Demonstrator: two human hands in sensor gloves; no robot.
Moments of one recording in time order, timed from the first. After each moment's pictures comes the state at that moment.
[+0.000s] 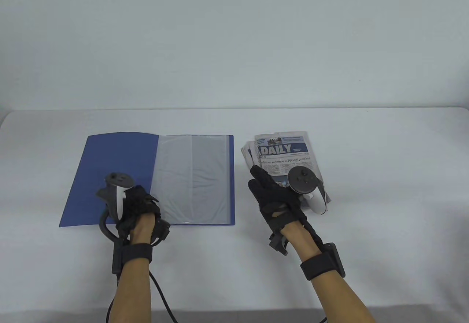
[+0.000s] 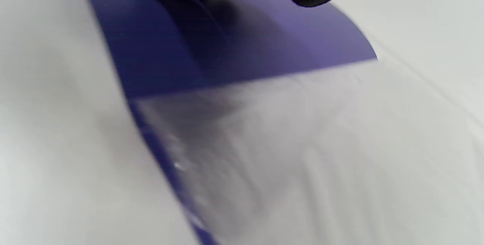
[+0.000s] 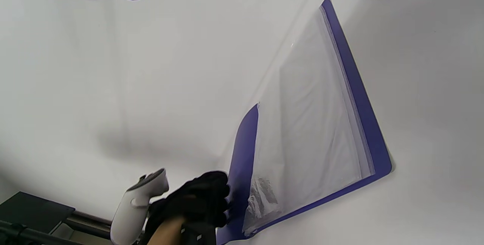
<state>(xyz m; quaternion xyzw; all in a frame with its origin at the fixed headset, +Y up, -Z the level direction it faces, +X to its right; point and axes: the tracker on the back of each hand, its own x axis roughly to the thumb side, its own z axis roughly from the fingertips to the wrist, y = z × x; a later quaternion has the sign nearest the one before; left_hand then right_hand) -0.295 -0.750 -0.404 -0.18 0.39 0.28 0.86 0.107 -0.727 -0.396 0.21 0.19 0.79 0.55</state>
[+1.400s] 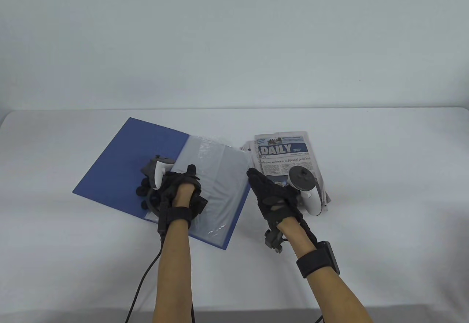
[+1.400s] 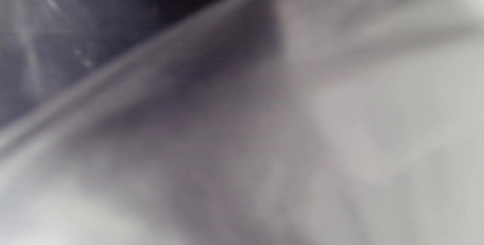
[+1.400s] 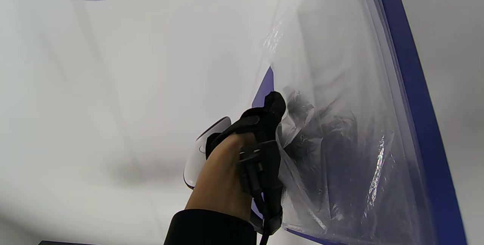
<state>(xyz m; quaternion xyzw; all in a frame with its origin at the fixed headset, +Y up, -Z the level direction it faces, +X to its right) -0.217 -0.801 -0.479 -0.32 0.36 0.31 0.82 0.104 -0.741 -0.403 0.16 0.22 0.73 0.63</state>
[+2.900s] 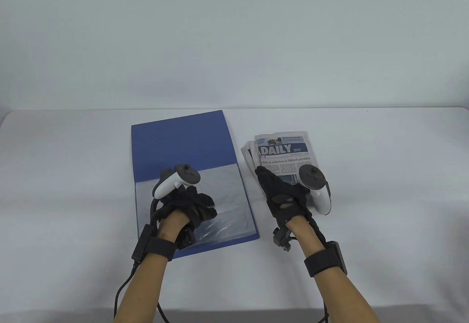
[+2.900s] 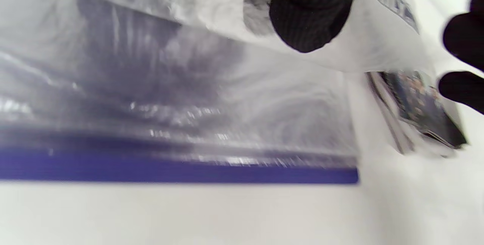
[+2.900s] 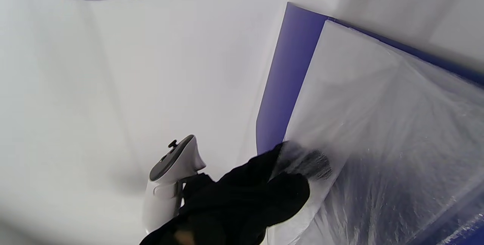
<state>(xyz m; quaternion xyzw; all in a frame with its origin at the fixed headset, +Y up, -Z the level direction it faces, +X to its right) -0.167 -0.750 -0.408 -0.45 -0.02 0.26 0.86 0.126 -0.736 -0.404 0.15 0.21 0.73 0.63</state>
